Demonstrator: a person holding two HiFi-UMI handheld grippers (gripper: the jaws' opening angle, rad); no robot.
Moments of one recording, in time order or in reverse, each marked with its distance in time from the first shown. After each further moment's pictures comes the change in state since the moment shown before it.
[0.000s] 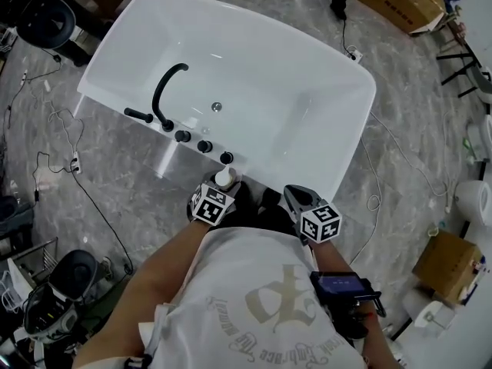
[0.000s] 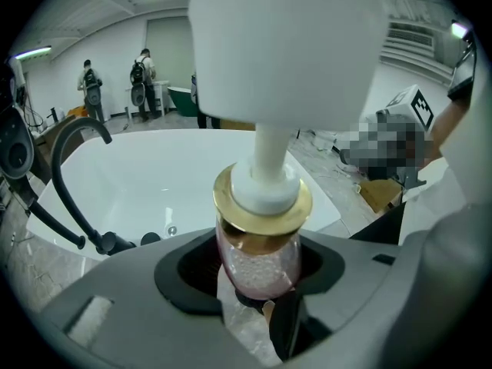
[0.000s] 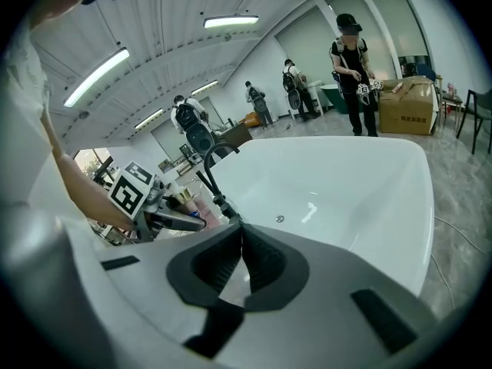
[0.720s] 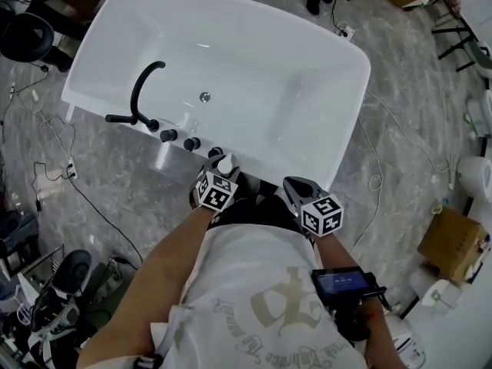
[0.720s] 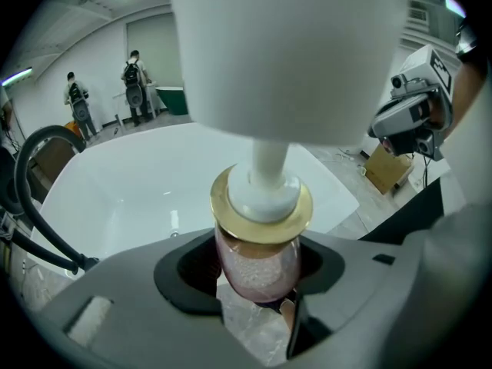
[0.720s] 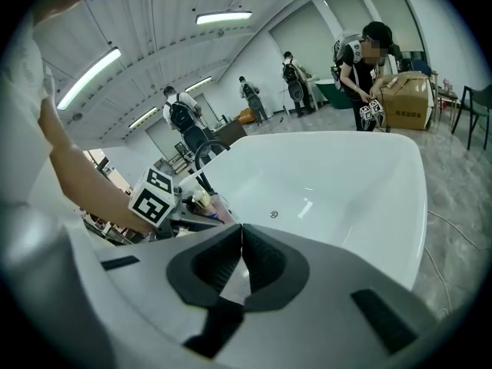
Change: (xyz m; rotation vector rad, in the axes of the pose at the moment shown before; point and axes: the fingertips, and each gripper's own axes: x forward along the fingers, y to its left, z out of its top) left arm 0.068 0.016 0.002 0.105 0.063 0.026; right arm 0.006 -0.022 -0.004 0.033 0.032 -0.027
